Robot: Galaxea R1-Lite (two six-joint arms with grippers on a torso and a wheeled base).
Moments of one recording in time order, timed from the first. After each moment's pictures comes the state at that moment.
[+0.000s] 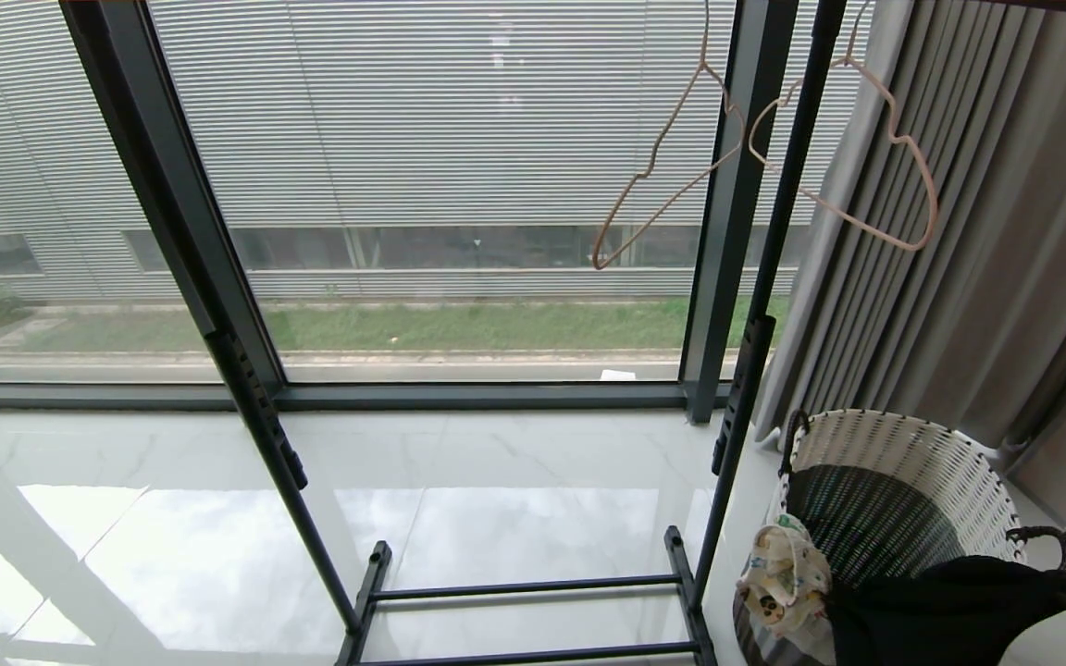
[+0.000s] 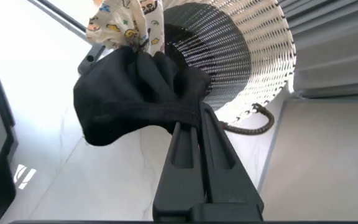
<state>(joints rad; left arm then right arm) 0.00 0.00 0.00 -0.01 0.09 -0.01 0.05 1.01 -0.40 0.01 0.06 -0.68</state>
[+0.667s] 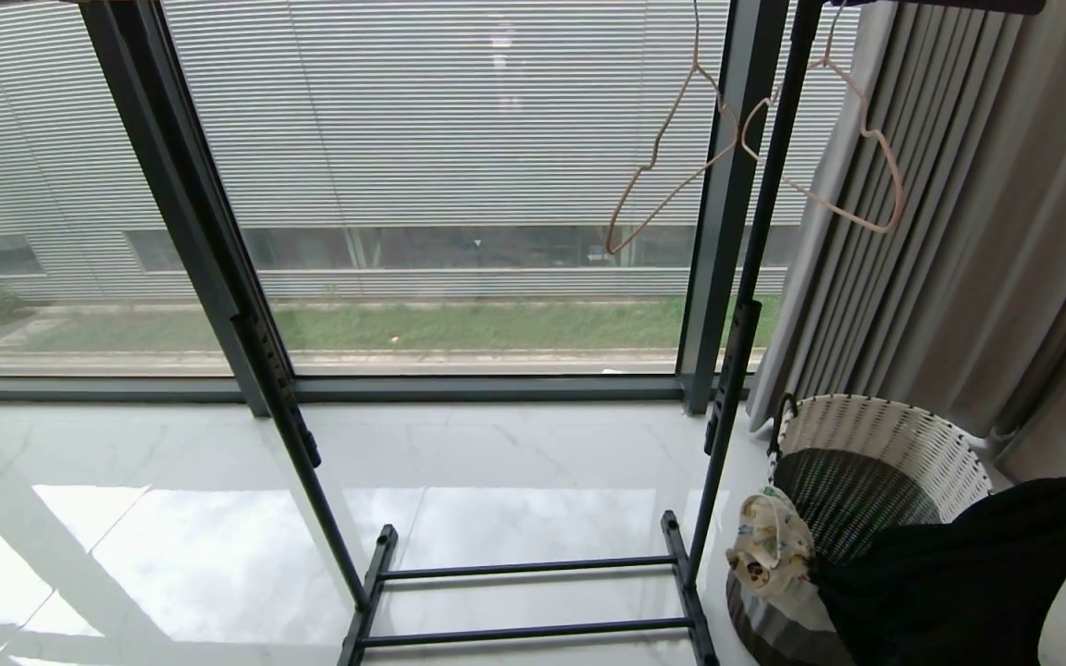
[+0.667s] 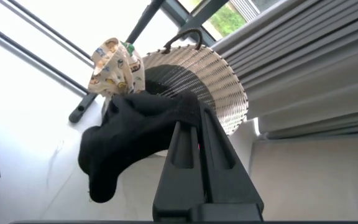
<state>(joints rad) 0.00 0.00 0.00 -0.01 0.09 -0.01 0.14 0.89 -0.64 0.15 0.10 -0.66</state>
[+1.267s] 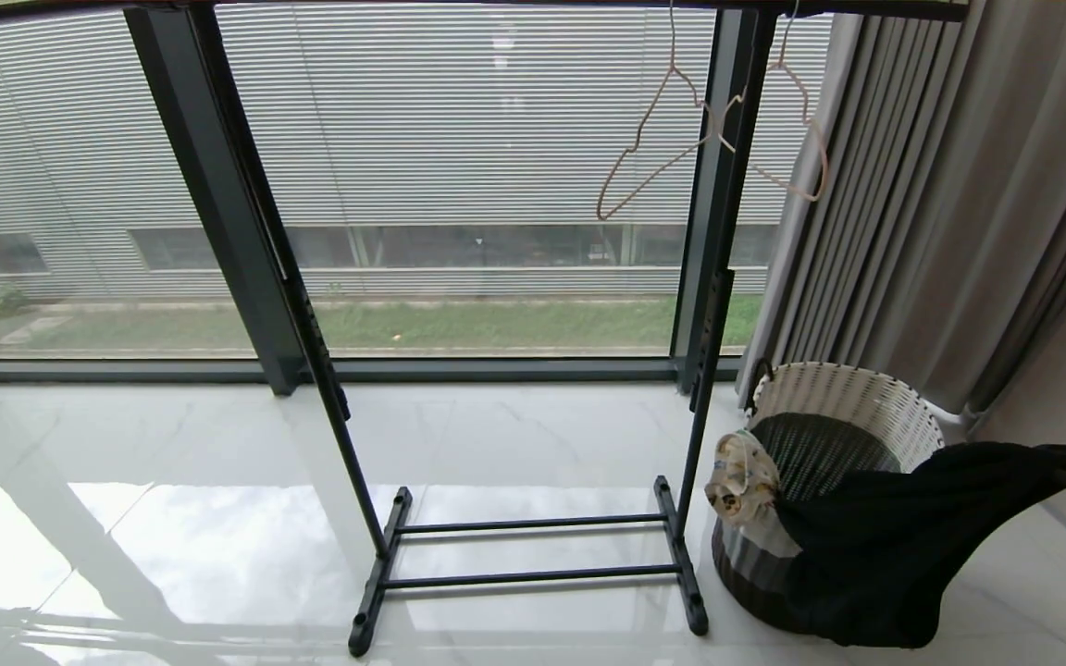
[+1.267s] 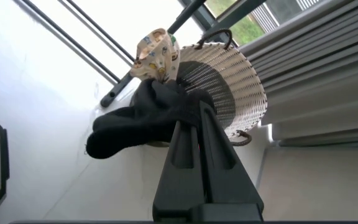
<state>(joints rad) 0.00 0.00 0.00 -0.01 0.09 -0.01 0.24 1.00 -0.72 0.14 0.10 -0.66</state>
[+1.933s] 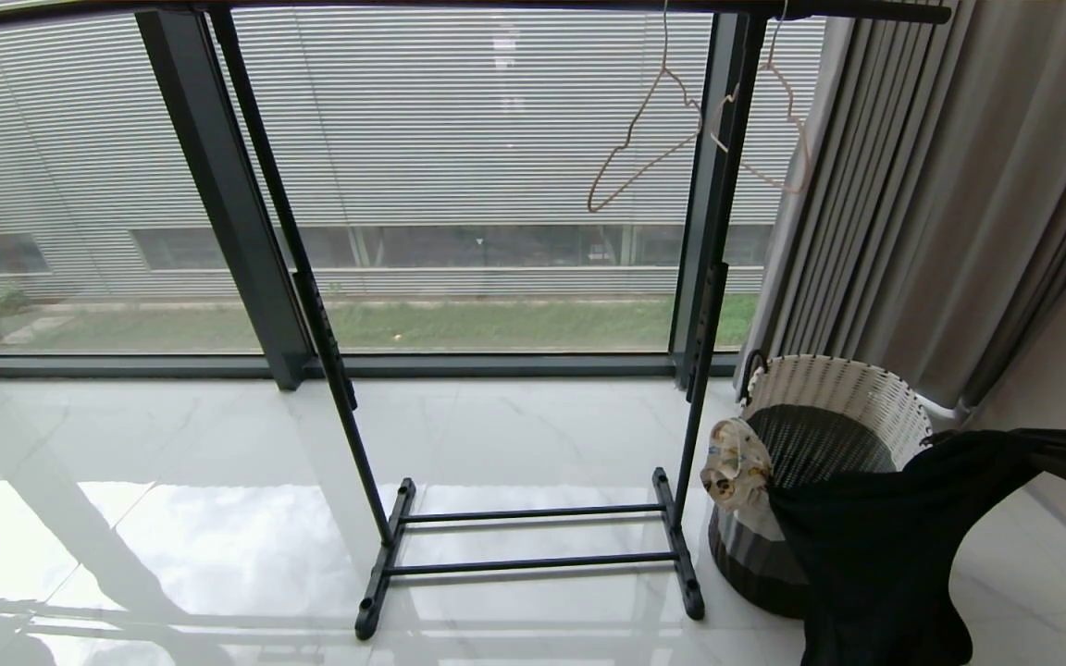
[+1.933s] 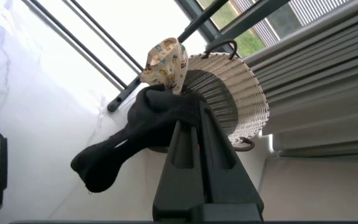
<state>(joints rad) 0.00 0.00 0.00 -0.01 0.09 0.01 0.29 1.04 -0.73 0.09 0.10 -0.66</state>
